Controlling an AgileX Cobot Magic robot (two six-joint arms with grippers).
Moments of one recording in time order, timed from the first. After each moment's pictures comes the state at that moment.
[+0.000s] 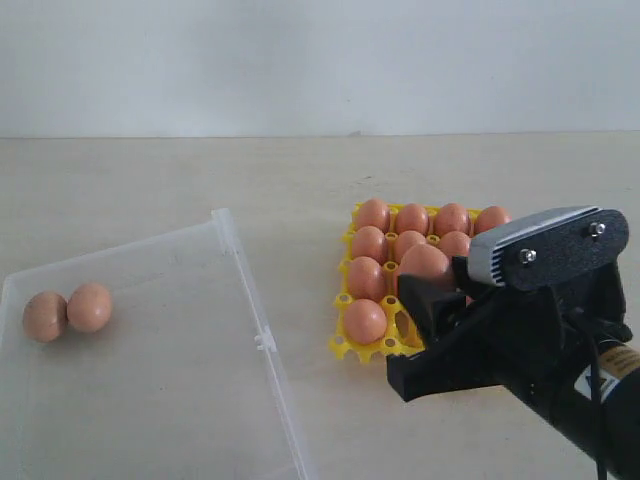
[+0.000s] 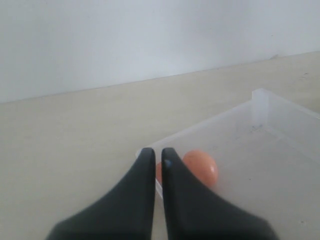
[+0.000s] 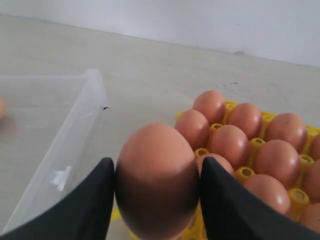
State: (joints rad) left arm -0.03 0.00 0.00 -0.14 0.27 0.26; right arm 0.85 1.33 -0.26 0.70 -0.79 -0.33
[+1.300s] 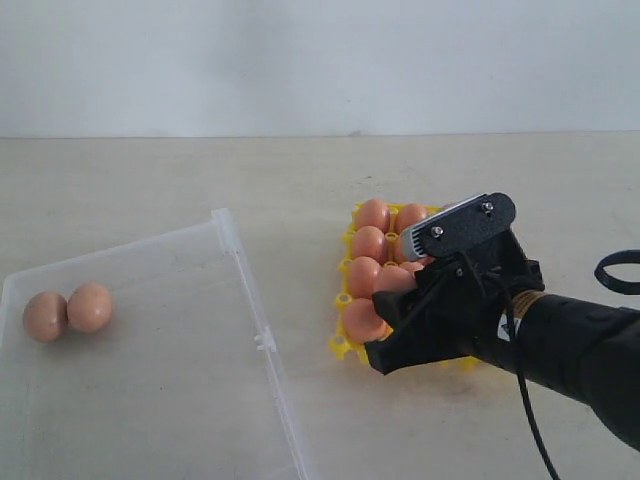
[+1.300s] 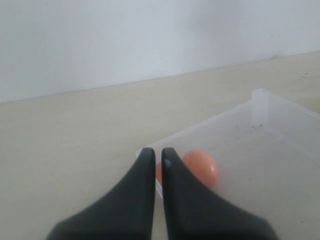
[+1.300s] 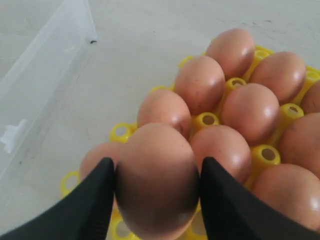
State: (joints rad) left arm -0.03 0.00 0.00 -0.14 0.27 0.26; right arm 0.52 1.59 -0.44 0.14 -0.52 -0.06
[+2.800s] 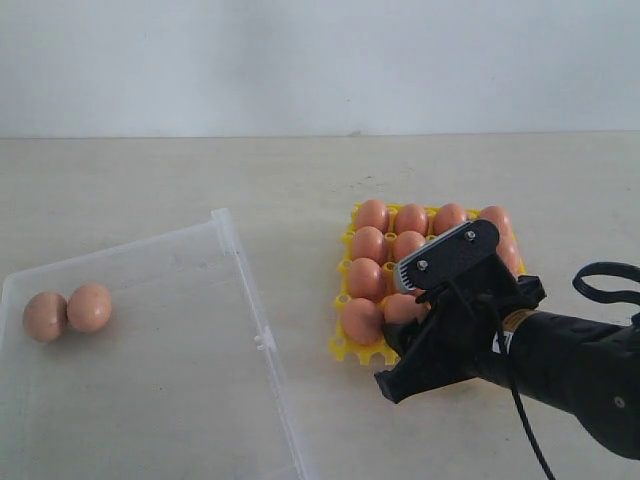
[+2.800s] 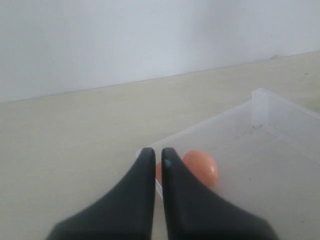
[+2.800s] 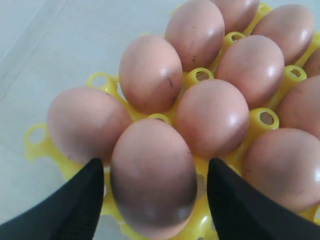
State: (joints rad) left arm -0.03 0.00 0.00 -0.14 0.27 0.26; right arm 0.52 1.67 -0.44 0.23 -0.49 -0.23
